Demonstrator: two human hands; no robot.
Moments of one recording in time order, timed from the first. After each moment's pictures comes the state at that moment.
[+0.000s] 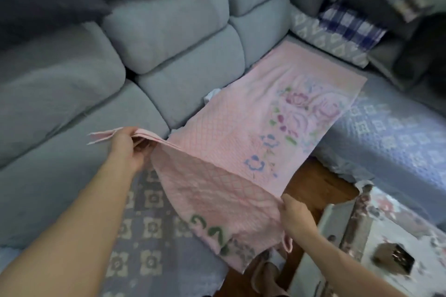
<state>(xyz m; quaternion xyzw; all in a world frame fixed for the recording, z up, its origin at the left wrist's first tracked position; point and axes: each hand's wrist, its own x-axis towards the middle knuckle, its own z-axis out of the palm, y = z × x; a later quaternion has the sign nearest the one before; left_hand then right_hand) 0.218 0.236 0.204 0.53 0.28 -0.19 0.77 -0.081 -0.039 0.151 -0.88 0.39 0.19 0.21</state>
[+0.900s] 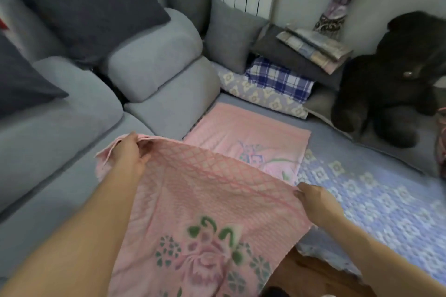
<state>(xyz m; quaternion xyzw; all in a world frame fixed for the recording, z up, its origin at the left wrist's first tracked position) 0.430 -0.362 0.262 0.58 0.16 -0.20 0.77 0.069 -0.648 0.217 -0.91 0.38 0.11 0.14</state>
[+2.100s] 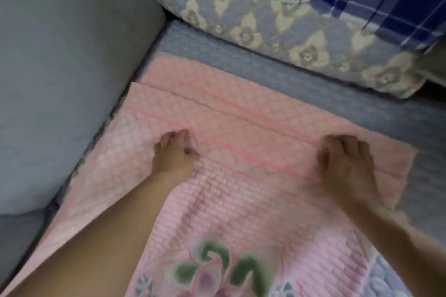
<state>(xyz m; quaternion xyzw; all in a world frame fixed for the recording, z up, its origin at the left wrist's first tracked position) 0.637 -0.890 -0.204 0.93 -0.13 -0.30 0.13 0.379 -1.146 -0.190 -0.92 0.39 0.01 0.06</state>
